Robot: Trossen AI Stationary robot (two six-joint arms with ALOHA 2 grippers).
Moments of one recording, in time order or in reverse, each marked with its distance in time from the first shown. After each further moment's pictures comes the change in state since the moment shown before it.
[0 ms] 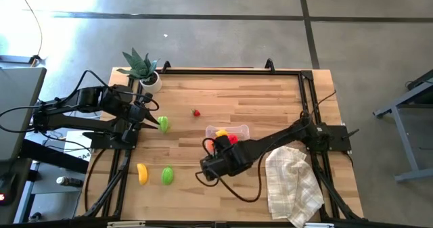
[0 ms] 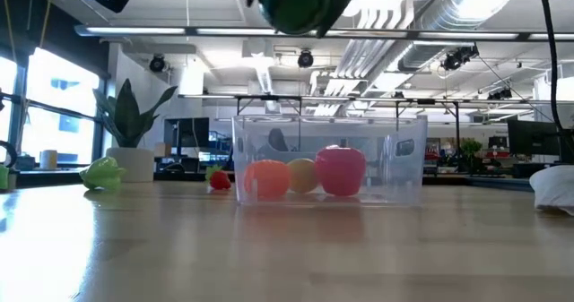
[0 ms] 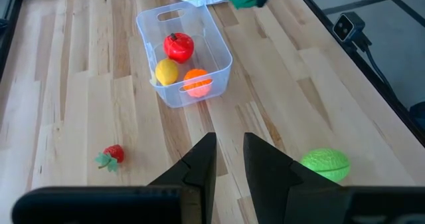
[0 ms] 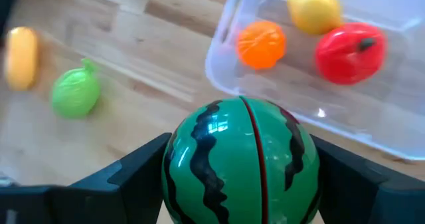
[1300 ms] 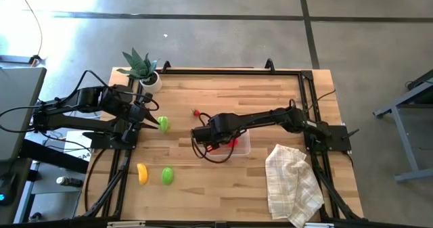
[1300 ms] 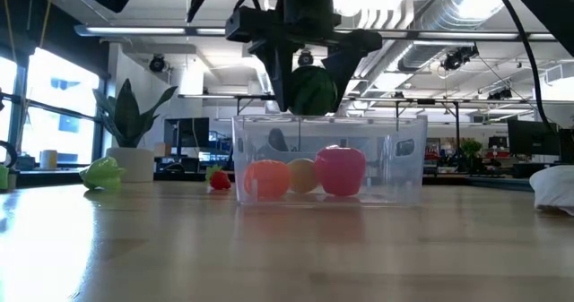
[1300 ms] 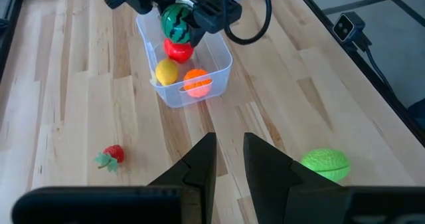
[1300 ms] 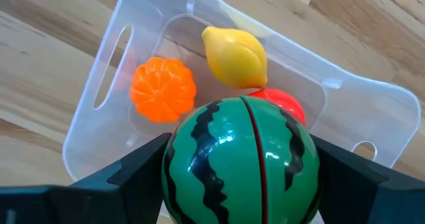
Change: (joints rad) left arm 0.000 0.000 0.000 0.000 0.000 0.000; right arm -0.250 0.101 -0.001 -0.157 -0.210 -0.347
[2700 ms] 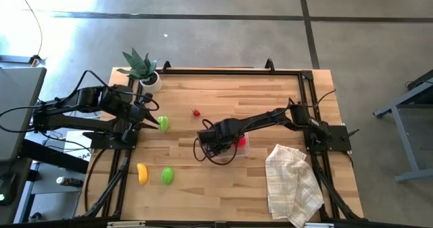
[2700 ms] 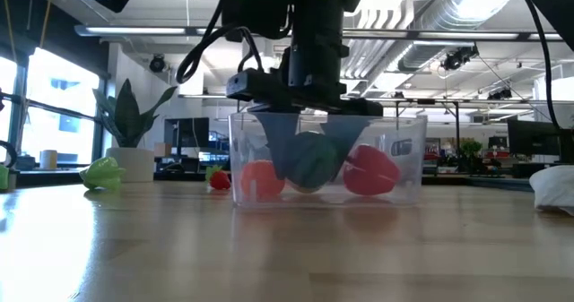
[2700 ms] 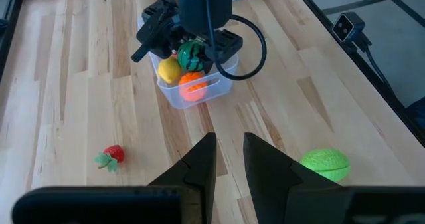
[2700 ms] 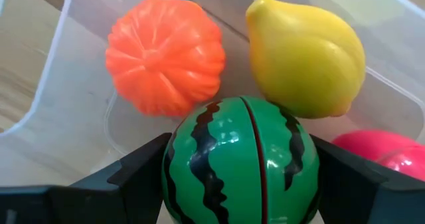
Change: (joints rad) left arm 0.000 0.000 0.000 0.000 0.000 0.000; right arm -0.021 -0.080 -0.436 0.459 -0.118 -0.127
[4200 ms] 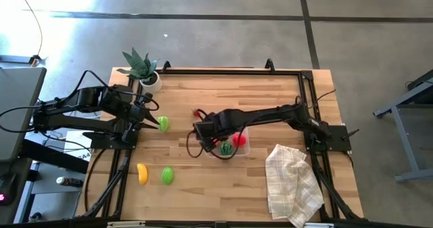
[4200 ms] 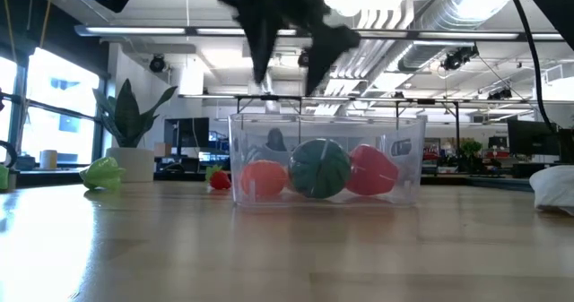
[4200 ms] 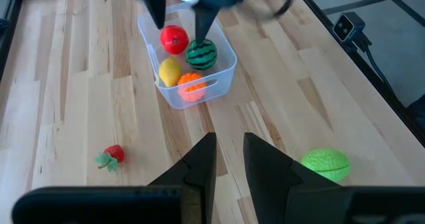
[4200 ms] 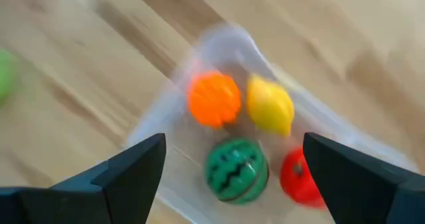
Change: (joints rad) left arm 0.000 0.000 0.000 0.000 0.000 0.000; right arm 0.015 -0.001 0.392 -0.301 0.147 -0.122
